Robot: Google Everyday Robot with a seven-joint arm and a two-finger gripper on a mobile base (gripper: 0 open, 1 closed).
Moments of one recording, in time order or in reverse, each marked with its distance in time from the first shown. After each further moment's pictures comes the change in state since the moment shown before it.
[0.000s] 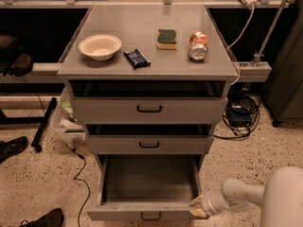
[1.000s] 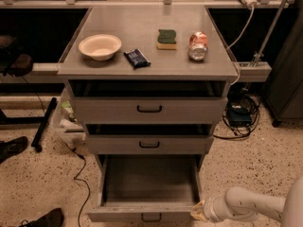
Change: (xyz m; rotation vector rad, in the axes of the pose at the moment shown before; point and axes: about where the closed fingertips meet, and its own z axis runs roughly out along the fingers) arm -0.003 0.029 -0.027 0.070 -0.015 -0.036
